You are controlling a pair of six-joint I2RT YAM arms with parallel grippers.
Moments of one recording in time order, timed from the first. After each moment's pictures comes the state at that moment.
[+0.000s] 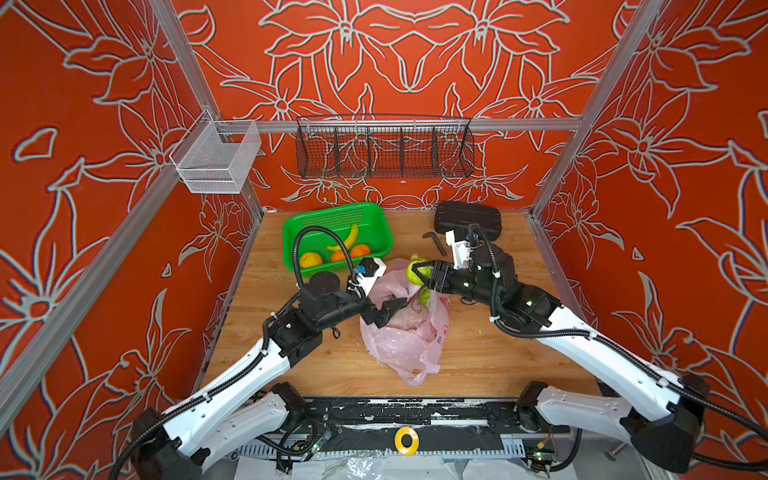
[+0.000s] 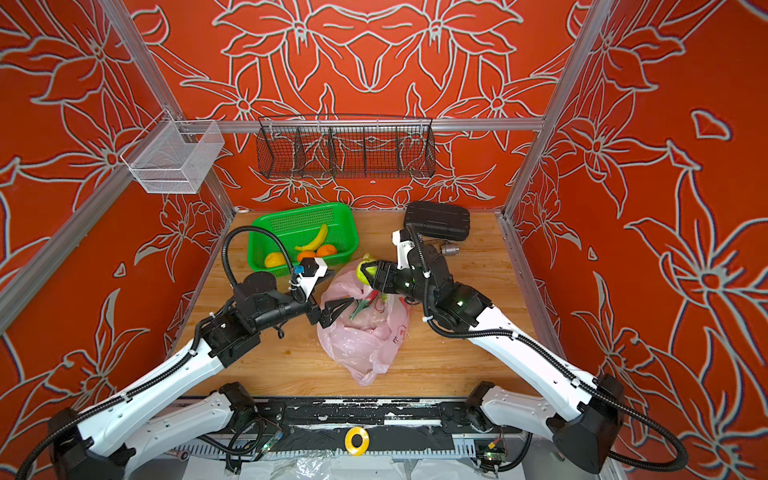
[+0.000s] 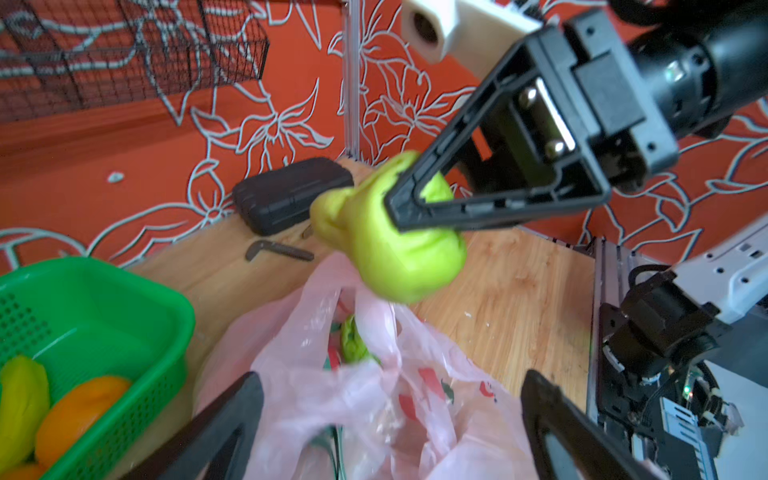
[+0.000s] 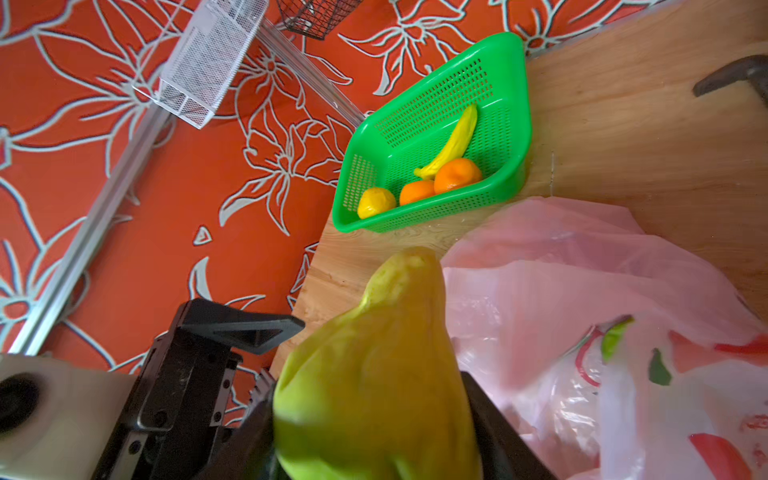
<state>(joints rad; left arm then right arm) -0.64 0.95 0.80 -0.04 0.33 0.02 0.74 1.11 1.05 -0.27 -0.15 0.82</state>
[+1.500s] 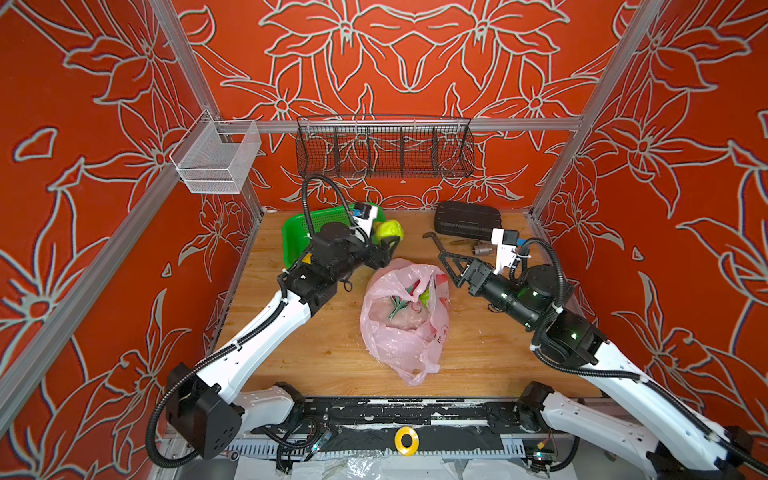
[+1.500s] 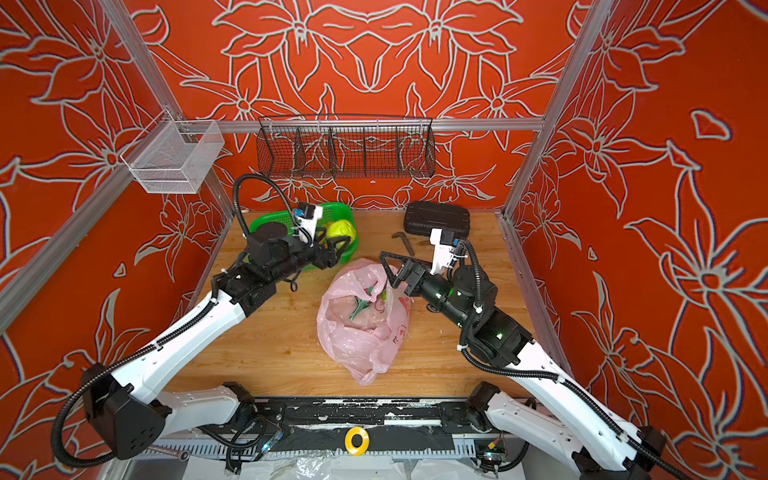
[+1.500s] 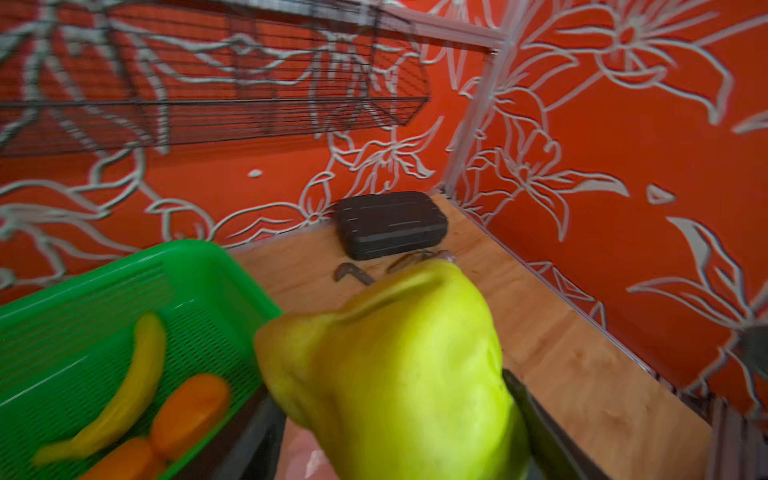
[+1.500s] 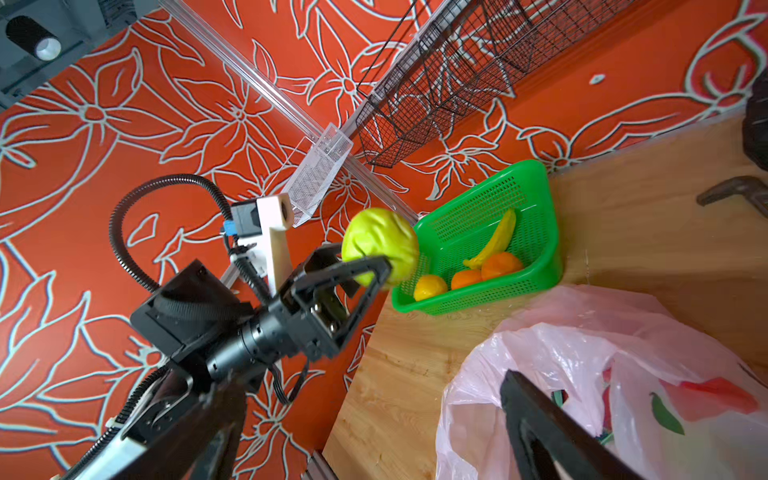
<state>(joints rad) -0.42 1.25 1.15 -0.14 0.12 -0.21 0.73 0.82 0.93 -0.14 0.00 0.86</state>
